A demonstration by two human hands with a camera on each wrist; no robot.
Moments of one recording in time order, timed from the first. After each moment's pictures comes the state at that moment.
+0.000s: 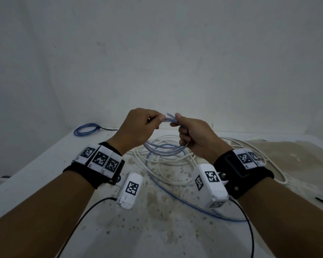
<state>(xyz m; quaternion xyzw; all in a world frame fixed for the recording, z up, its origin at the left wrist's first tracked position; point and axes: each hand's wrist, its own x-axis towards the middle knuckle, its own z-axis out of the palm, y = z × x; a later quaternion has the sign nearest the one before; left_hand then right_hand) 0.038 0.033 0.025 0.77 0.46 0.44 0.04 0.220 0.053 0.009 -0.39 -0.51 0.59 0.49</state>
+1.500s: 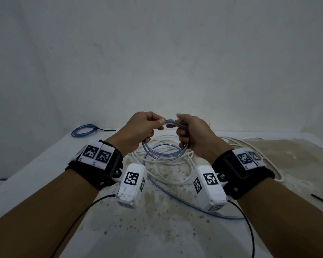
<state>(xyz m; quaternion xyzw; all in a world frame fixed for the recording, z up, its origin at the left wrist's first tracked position) 0.055 0.034 0.028 0.61 0.50 0.47 0.39 0.226 0.052 0.014 -0.43 -0.51 0.59 0.46</state>
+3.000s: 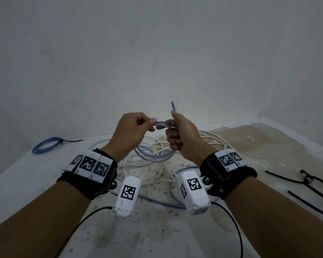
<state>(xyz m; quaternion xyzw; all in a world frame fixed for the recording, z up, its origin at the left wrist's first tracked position) 0.133 0.037 0.019 0.71 0.46 0.48 0.23 0.298 0.036 -0.002 -0.40 -0.45 0.60 0.53</state>
